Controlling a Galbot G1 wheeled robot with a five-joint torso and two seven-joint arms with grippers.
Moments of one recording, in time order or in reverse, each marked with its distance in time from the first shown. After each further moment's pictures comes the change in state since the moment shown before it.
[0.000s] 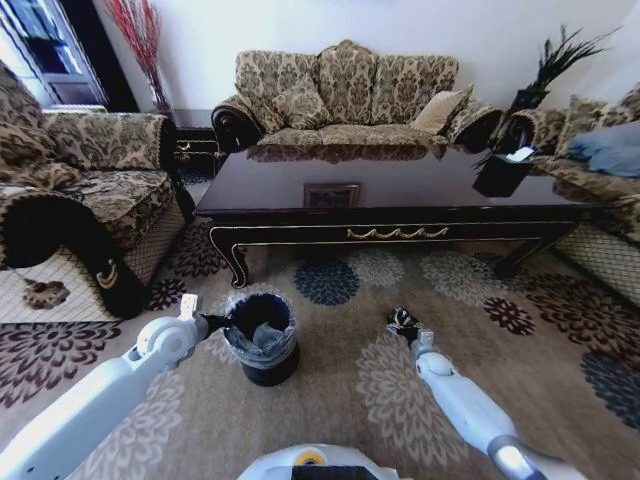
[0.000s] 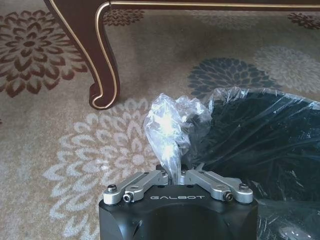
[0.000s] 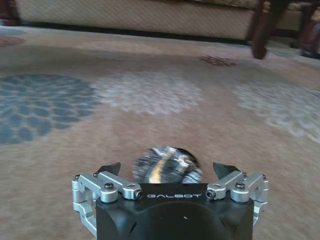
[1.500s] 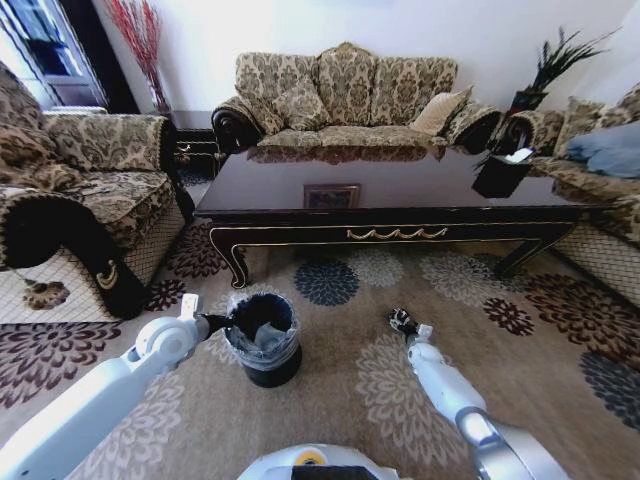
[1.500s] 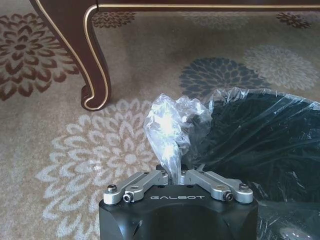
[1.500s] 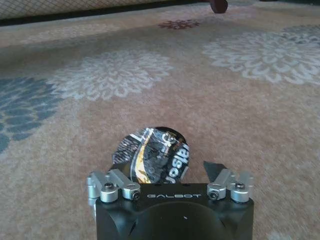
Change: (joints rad) left arm 0.007 0.013 0.009 -0.036 -0.005 -0.001 -0.004; right arm 0.133 0.120 0.111 -0.218 0.077 -0.080 -0.005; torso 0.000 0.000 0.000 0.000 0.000
